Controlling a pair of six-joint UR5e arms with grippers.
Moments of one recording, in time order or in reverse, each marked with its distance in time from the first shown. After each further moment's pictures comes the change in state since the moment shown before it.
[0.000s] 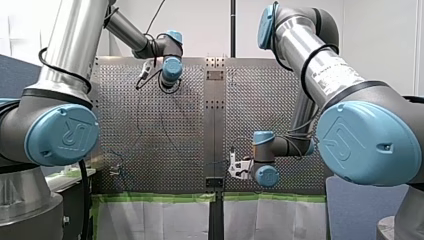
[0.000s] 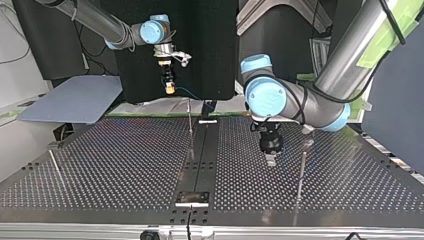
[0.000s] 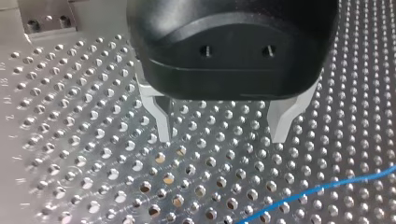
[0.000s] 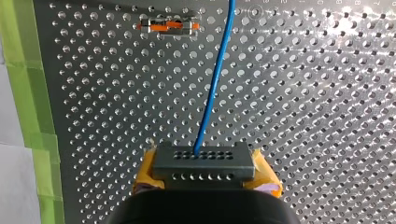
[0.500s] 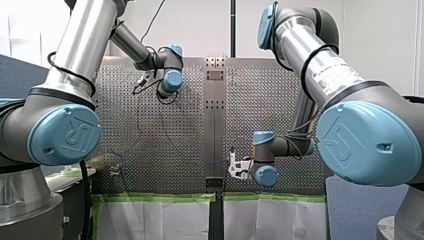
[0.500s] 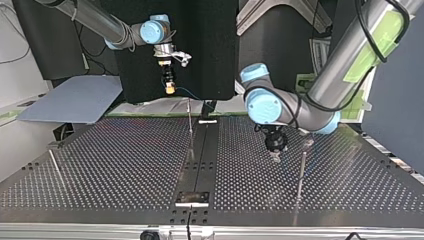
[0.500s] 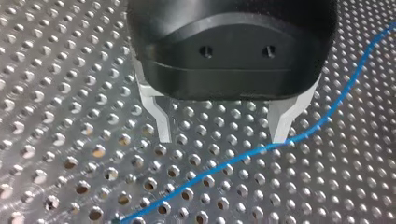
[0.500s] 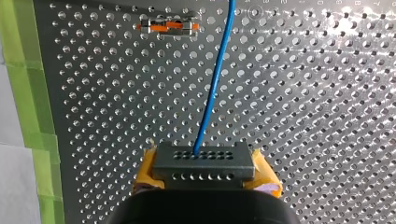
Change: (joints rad) left arm 0.031 -0.082 0.002 0.032 -0.072 0.147; right arm 0.000 0.000 0.000 0.000 0.000 0.000
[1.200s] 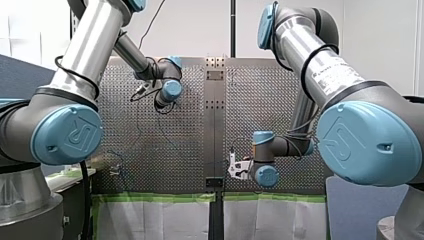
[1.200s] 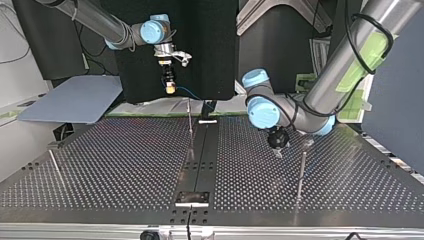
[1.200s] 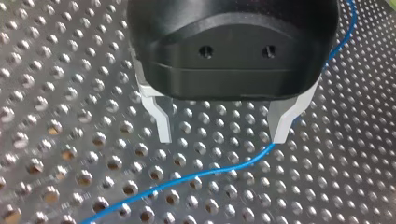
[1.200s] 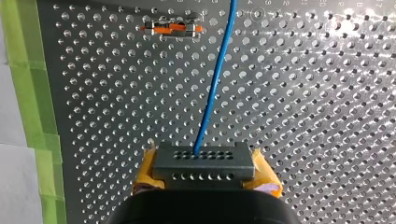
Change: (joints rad) left arm 0.031 -0.077 0.004 0.007 -0.016 0.030; right arm 0.002 0.000 0.000 0.005 0.000 -0.002
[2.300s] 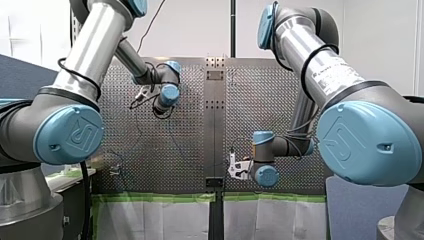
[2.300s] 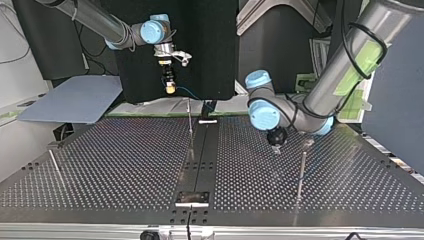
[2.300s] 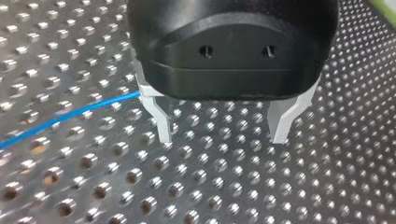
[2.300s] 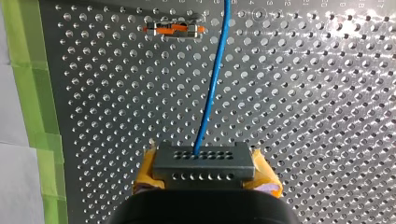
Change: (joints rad) left arm 0.015 -0.041 -0.003 -0.032 0.058 -0.100; right arm 0.000 0.000 0.000 0.004 0.000 0.000
